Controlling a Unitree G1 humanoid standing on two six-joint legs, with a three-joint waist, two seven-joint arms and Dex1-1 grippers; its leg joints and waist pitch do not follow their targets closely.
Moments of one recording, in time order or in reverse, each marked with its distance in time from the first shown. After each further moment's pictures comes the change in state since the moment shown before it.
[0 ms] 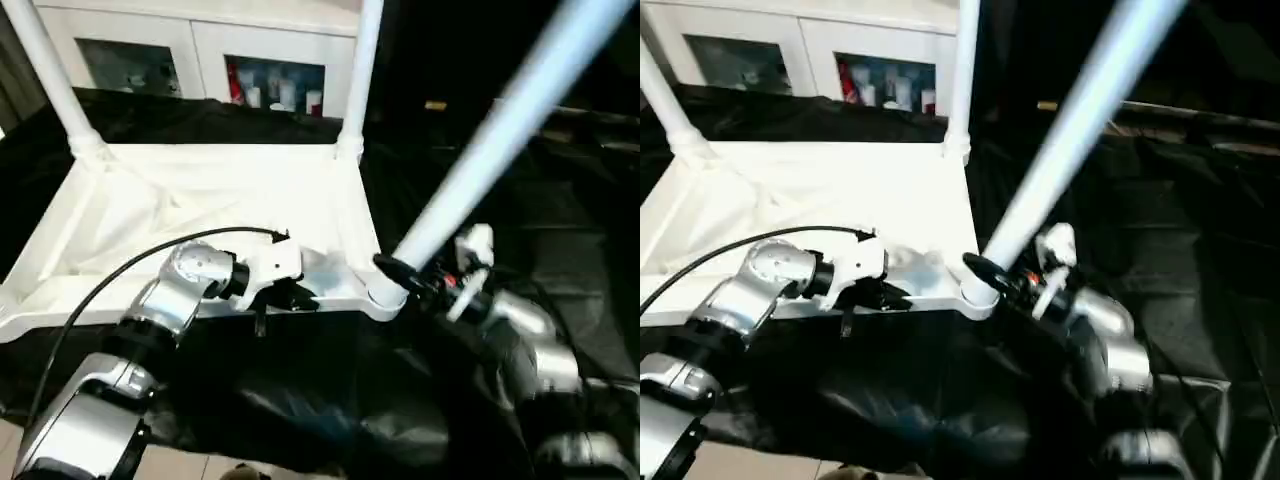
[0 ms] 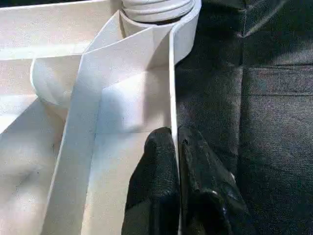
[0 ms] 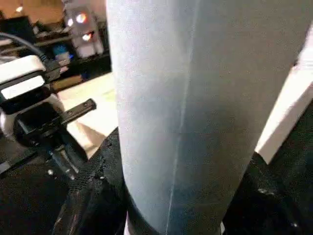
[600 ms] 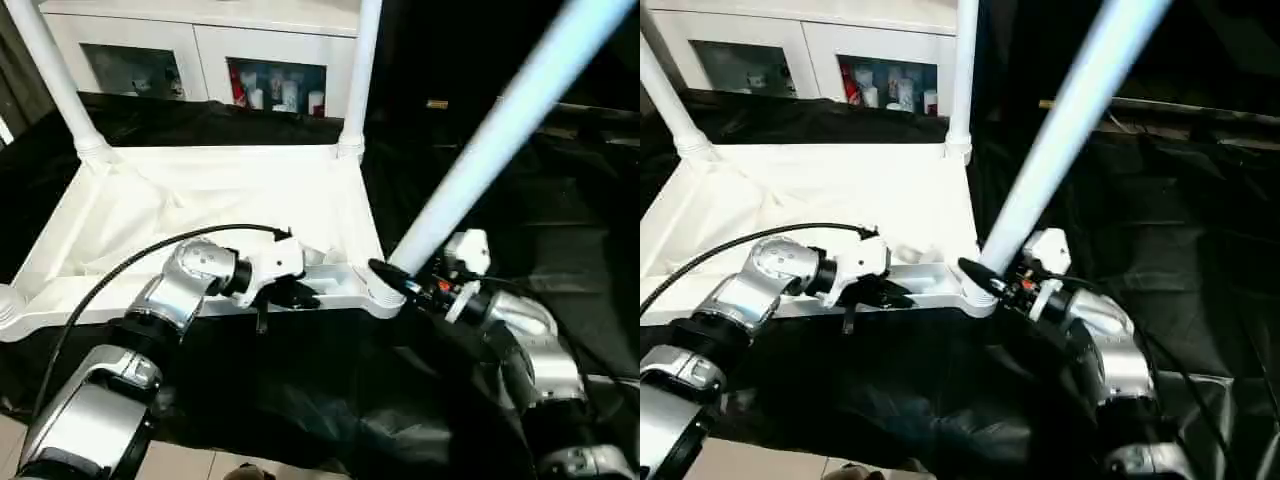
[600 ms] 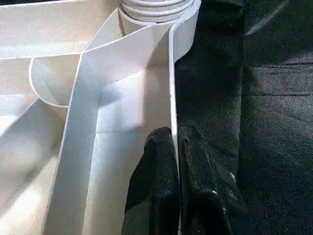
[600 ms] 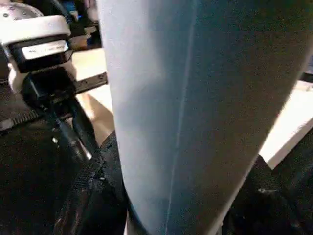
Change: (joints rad) left arm -0.030 -0.008 -0.004 0.059 0.008 -0.030 -0.004; right arm -0.022 -0.081 0.099 -0.039 -0.110 -0.038 0.023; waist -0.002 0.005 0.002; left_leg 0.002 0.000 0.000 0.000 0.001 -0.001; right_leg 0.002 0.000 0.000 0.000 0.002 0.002
